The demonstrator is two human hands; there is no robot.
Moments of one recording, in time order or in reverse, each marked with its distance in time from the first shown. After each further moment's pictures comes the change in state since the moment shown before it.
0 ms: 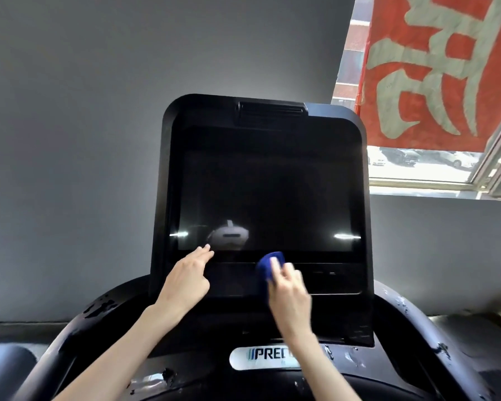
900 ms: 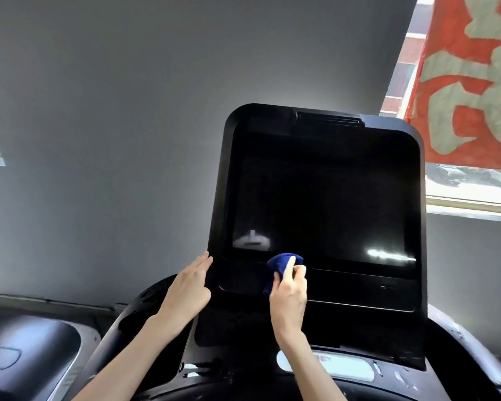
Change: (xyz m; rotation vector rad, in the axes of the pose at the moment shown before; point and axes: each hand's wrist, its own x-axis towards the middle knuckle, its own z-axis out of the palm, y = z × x) left_hand -0.046 -0.069 -0.047 -0.012 0.020 -0.173; right_hand -0.008 -0.102 0.037 0.213 0.015 0.179
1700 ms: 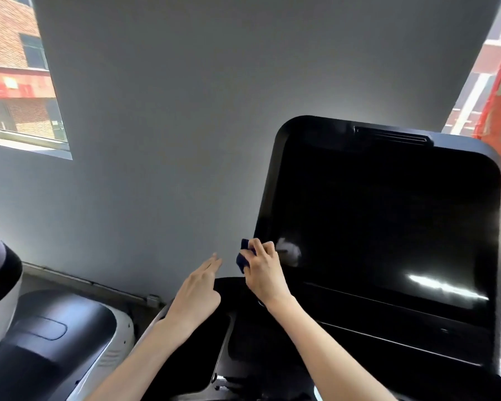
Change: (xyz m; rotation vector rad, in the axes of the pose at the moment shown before) left_hand -0.003 -0.034 -0.041 -0.030 0.060 -0.127; right_hand 0.046 -0.106 0.057 0.057 -0.258 -0.699
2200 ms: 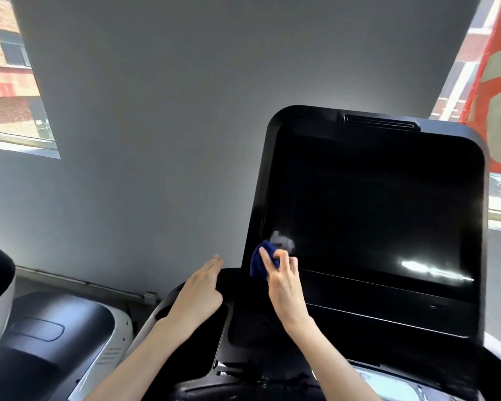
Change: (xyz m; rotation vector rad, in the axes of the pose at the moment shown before) left_hand -0.009 -0.004 0.011 0.028 -0.095 0.011; right_hand -0.065 0.016 -0.011 -0.078 0.135 0.119
